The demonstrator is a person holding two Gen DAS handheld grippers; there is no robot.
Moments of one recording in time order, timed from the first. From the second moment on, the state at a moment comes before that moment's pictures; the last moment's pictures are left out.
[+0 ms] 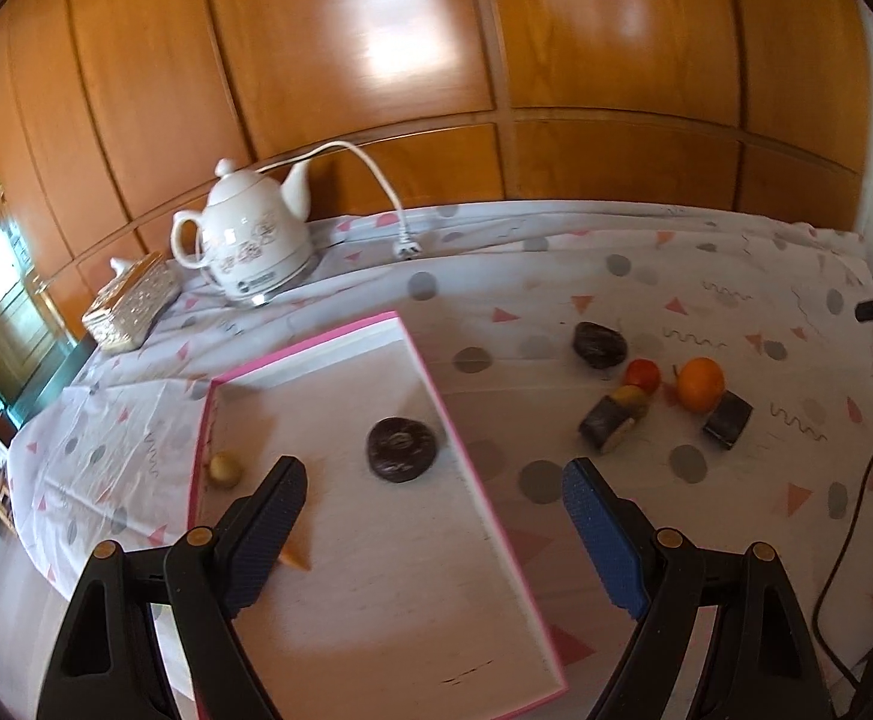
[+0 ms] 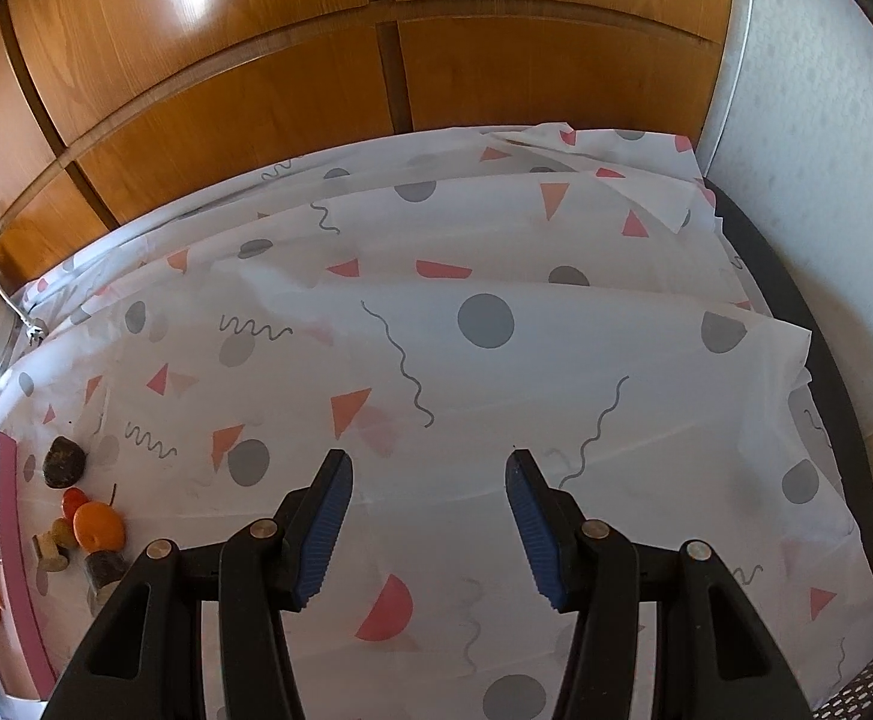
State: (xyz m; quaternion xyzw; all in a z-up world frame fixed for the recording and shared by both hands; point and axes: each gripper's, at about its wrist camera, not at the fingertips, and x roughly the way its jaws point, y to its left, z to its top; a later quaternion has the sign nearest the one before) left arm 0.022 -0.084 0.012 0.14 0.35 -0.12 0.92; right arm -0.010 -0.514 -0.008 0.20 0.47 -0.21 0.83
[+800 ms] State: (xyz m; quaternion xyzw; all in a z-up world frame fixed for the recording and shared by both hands) left arm 0.024 -0.150 -0.007 0.18 0.36 -0.18 0.90; right arm -0.011 -0.512 -0.002 0.20 0.47 -0.20 0.84
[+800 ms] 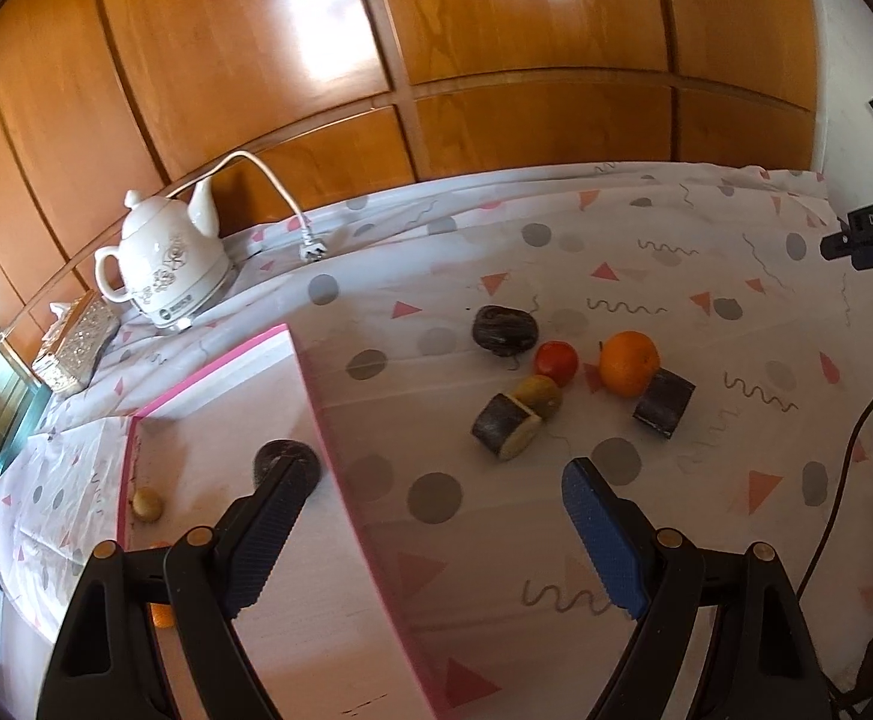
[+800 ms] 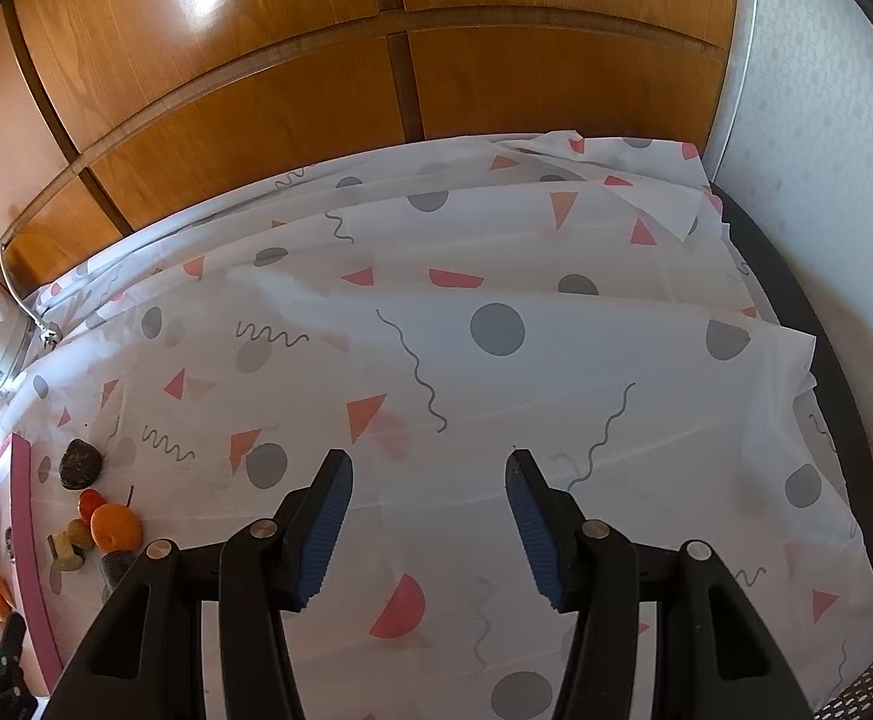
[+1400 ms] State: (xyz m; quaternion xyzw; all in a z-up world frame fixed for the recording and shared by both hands) left arm 0.078 -0.145 -0.024 0.07 0.45 -0.20 0.87; right arm -0.013 -0.519 -0.004 0.21 0.47 -0.21 0.83
